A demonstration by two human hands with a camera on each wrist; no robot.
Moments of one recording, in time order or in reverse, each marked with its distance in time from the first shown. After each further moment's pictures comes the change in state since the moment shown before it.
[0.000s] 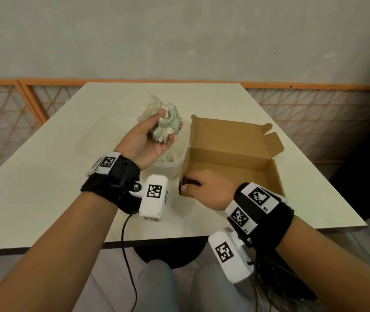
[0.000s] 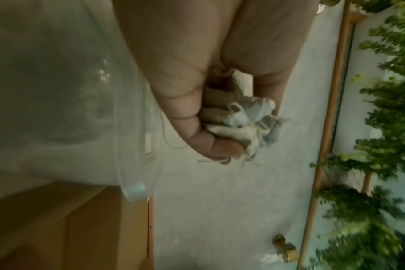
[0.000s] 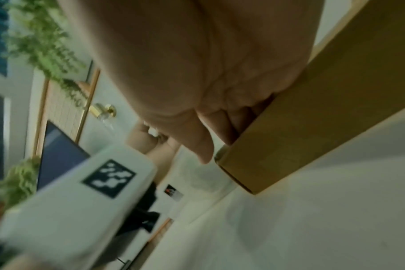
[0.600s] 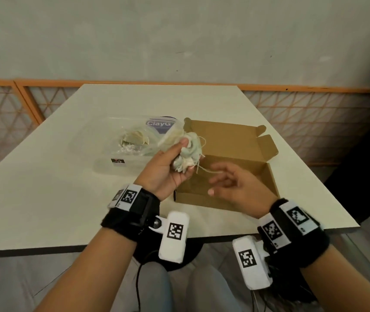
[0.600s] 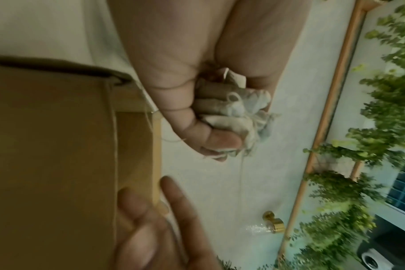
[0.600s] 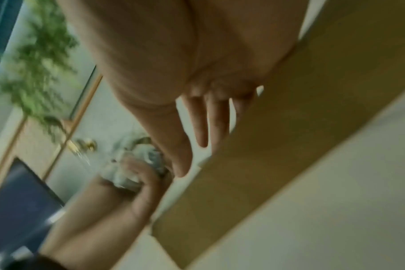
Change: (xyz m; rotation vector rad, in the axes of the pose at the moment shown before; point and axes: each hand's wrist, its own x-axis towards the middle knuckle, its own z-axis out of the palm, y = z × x) left_hand -0.023 -0.059 0.017 0.009 -0.023 -0.082; right_hand -0.040 0.048 -0.018 0.570 0.256 0.014
